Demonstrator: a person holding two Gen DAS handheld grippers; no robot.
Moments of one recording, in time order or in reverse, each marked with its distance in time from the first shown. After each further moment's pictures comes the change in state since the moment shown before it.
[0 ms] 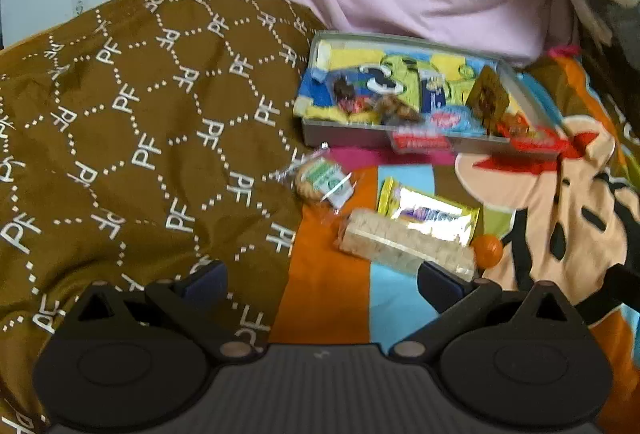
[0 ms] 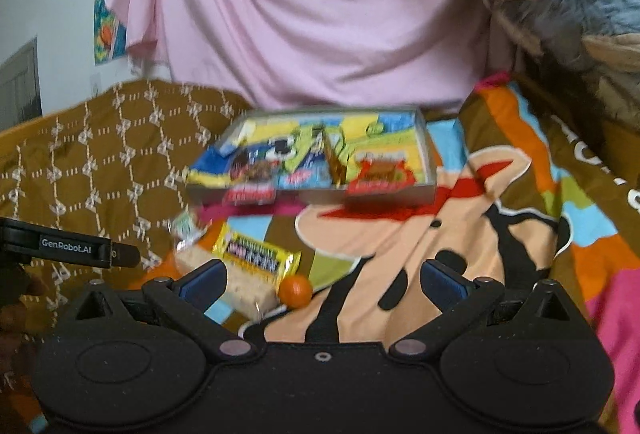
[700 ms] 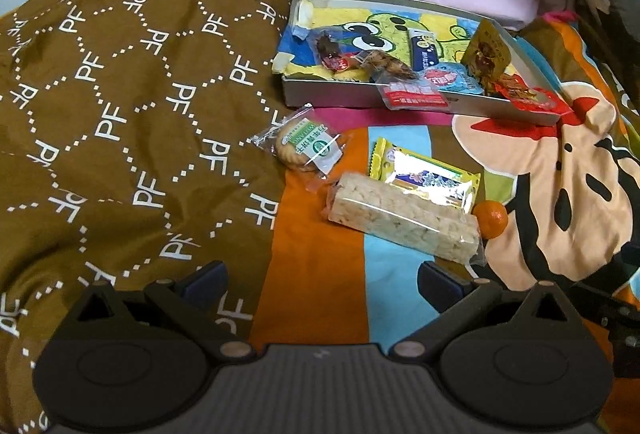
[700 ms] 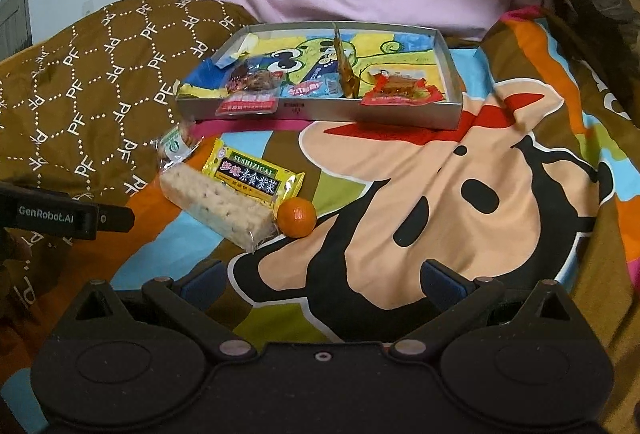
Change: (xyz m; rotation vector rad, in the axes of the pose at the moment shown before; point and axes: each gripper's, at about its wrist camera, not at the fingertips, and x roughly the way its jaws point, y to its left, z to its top) left arm 0.031 -0.001 -0.002 0.024 0.093 -0.053; right arm 0.046 0.007 -0.015 -0.034 0.204 0.005
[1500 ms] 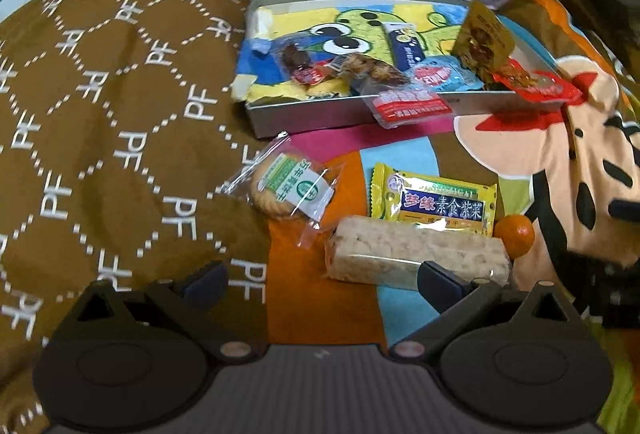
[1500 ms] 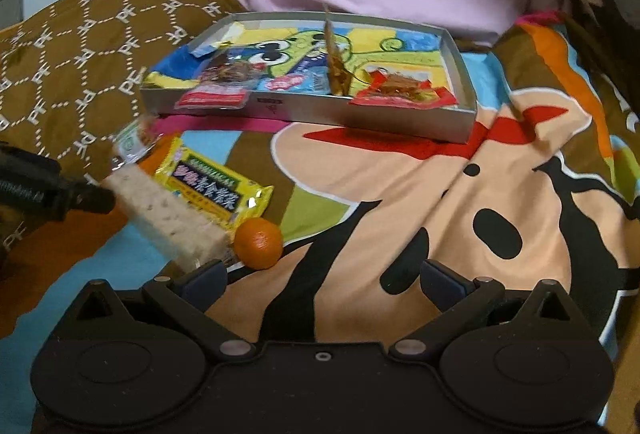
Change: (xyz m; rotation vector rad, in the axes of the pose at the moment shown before) left arm 0.047 -0.005 0.032 0.177 -0.018 -0.038; right arm 0.065 -0.016 0.015 -0.036 -0.021 -0.039
